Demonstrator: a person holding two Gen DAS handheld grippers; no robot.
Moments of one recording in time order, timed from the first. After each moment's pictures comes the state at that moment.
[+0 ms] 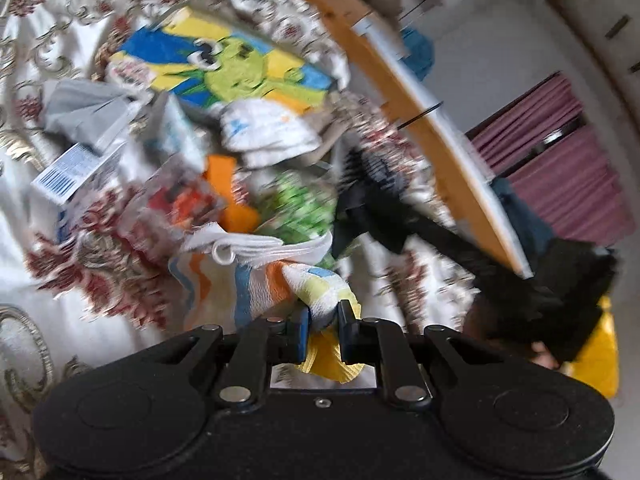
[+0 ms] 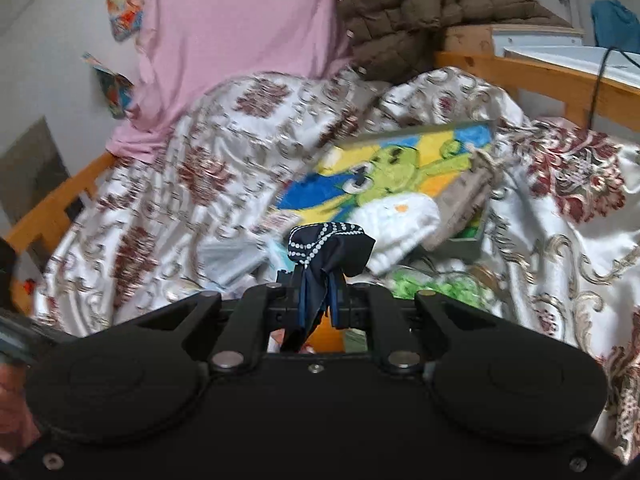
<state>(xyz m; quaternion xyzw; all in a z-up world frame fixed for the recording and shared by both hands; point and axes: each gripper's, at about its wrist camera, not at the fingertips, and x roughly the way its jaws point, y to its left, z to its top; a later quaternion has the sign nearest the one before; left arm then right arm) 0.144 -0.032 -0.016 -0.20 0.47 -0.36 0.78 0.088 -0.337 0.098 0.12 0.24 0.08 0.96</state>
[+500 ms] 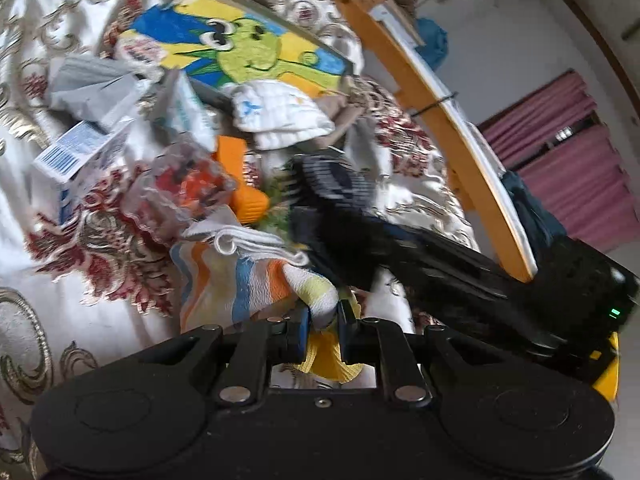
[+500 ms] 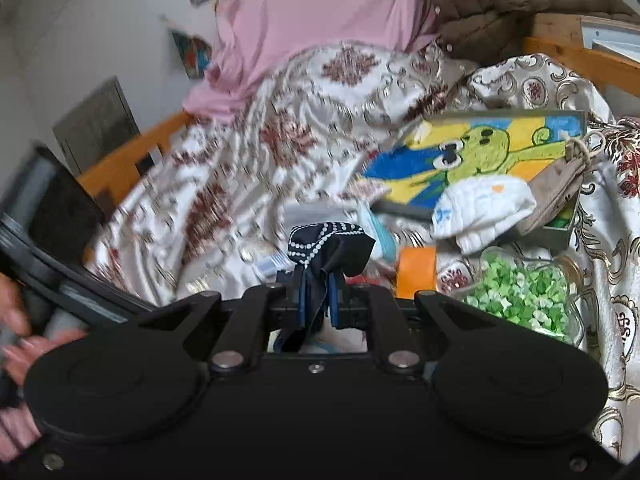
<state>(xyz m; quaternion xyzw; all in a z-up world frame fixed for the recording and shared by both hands) 0.149 -0.034 -0.021 -0.21 0.49 -0.37 0.76 0.095 -0.294 0.089 0.07 0.28 0.18 0.94</state>
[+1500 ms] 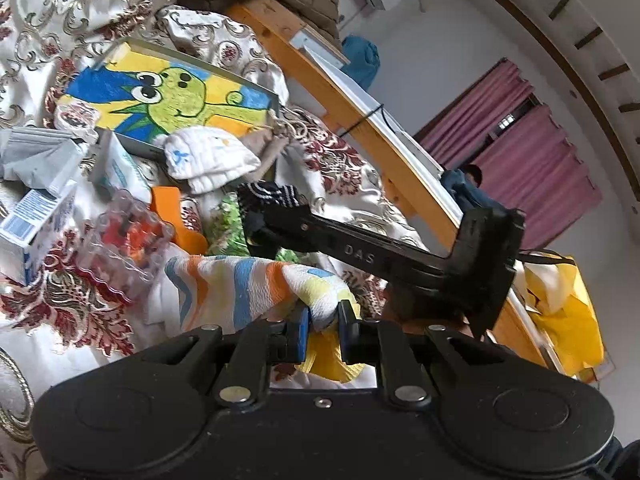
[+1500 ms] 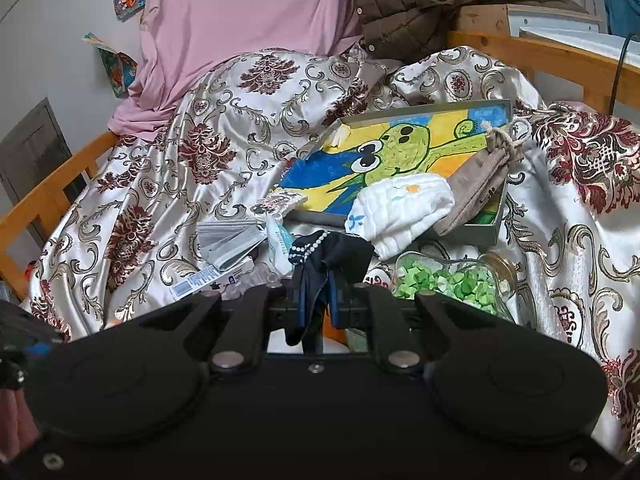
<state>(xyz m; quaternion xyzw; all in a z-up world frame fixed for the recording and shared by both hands) 0.128 -0.036 0.009 -0.19 0.41 -0.43 0.78 0.116 -0.330 0.072 0.10 0.28 0.08 0.95</state>
